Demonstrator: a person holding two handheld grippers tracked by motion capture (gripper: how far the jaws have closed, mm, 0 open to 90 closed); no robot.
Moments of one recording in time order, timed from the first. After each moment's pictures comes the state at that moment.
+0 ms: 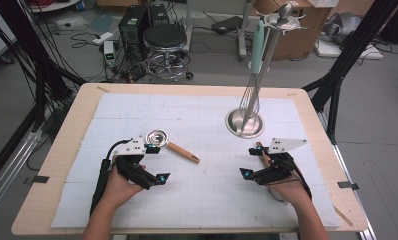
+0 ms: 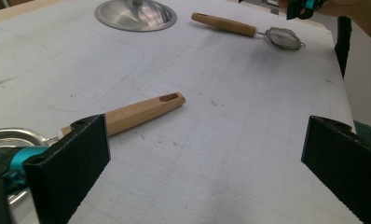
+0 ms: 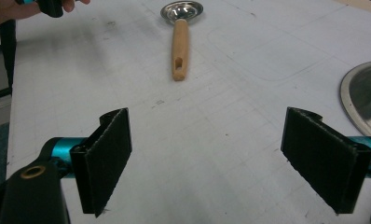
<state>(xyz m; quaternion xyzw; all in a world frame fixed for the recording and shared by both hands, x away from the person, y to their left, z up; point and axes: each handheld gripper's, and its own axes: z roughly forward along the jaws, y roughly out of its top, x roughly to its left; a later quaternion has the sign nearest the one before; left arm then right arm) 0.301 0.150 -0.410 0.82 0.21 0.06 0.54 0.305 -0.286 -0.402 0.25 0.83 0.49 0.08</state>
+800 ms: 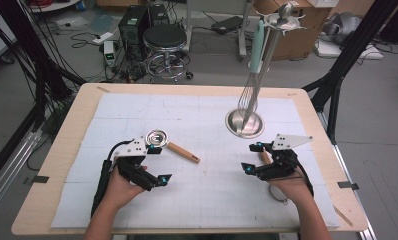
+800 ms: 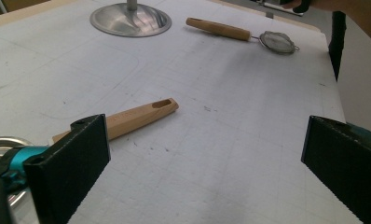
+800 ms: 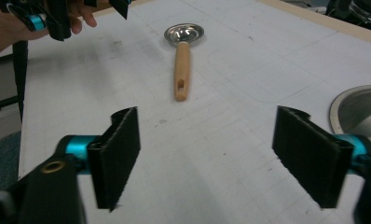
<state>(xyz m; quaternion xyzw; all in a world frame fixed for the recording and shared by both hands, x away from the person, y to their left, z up) 0.298 0.146 -0.407 0.81 0.20 0.06 0.54 0.306 -0.289 -0.385 0.24 0.82 0.51 0.09</state>
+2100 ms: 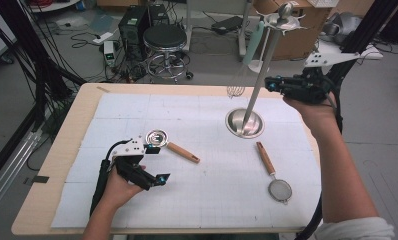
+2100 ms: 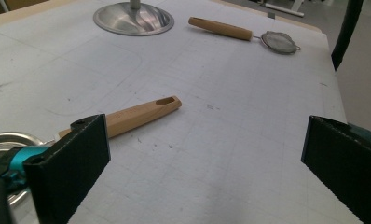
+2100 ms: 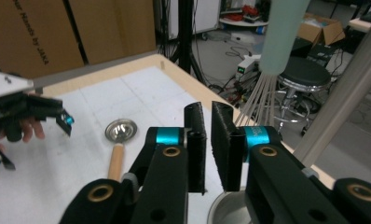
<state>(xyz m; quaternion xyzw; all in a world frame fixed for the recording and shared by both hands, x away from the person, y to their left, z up) 0.299 0.150 -0.407 0.81 0.21 0.06 0.54 0.382 -0.308 -0.210 0.25 0.79 0.53 0.18</state>
